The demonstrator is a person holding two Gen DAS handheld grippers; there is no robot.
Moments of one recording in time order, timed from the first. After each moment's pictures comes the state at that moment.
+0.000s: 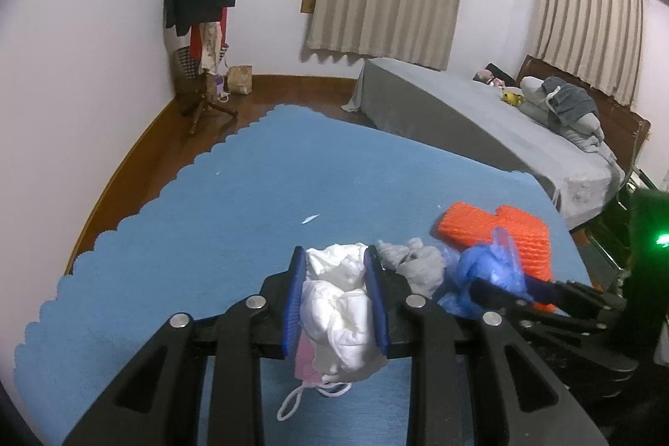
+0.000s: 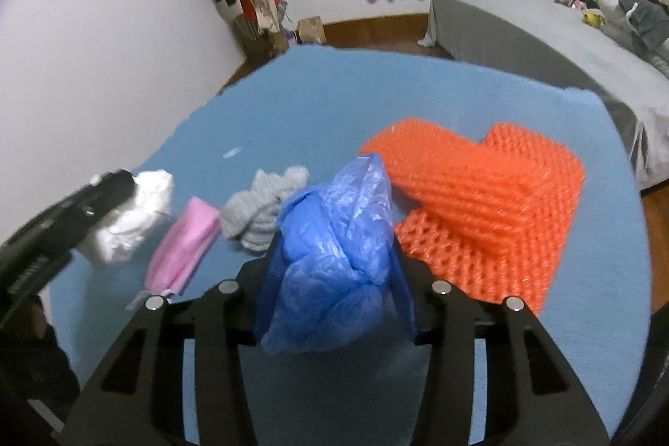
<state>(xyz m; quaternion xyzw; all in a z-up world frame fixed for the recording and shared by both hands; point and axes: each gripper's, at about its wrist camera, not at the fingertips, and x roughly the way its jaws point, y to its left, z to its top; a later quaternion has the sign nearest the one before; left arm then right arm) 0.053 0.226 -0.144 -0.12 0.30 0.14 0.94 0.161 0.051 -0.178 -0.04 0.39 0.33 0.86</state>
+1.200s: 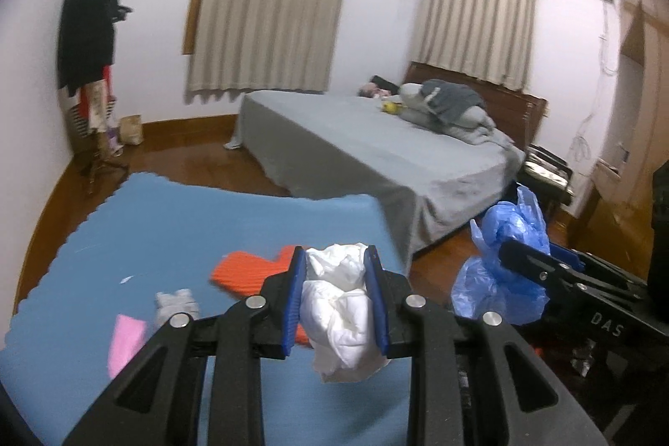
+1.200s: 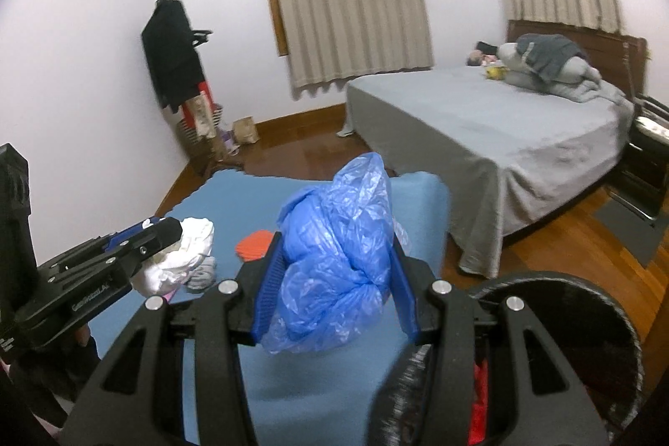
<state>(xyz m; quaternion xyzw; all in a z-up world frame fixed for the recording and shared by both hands) 0.074 0.052 -0.051 -0.07 0.24 -0.05 0.97 0.102 -0.171 -0.052 0.02 0.26 0.20 0.94</state>
